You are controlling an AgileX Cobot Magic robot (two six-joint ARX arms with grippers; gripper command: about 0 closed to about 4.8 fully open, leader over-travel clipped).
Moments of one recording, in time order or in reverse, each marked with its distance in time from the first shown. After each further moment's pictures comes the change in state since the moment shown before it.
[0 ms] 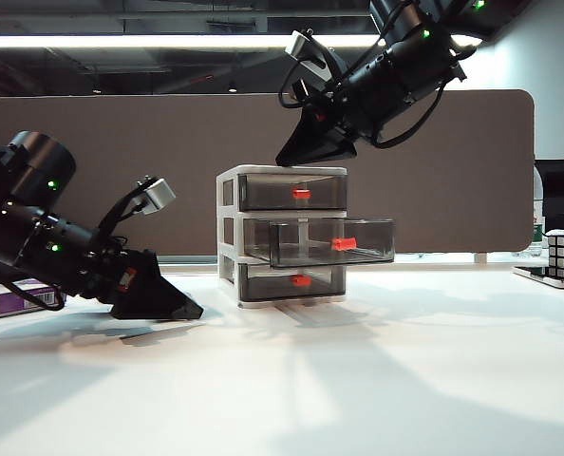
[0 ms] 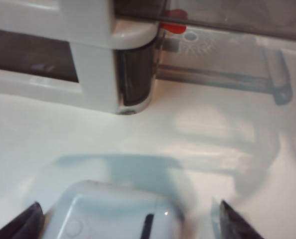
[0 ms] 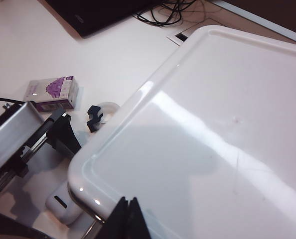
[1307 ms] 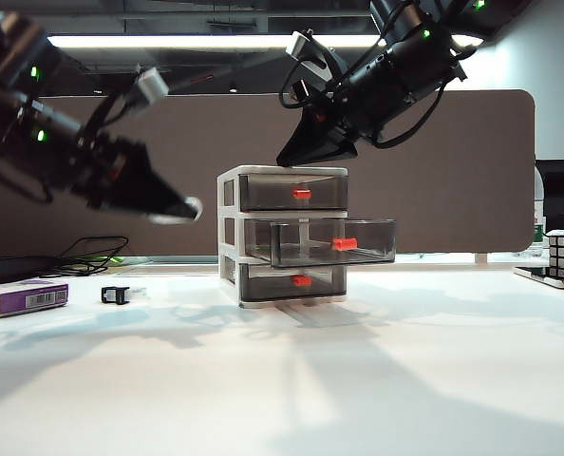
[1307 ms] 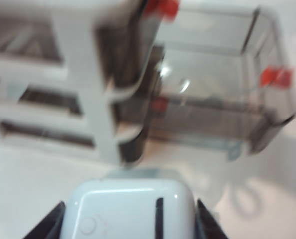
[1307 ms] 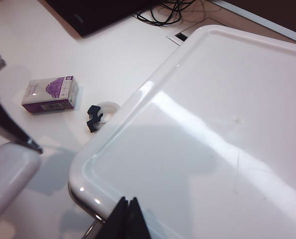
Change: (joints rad) left arm -0.034 -0.345 0.000 -0.233 -0.062 -0.054; right arm 0.000 0.000 0.000 -0.003 0.002 0.000
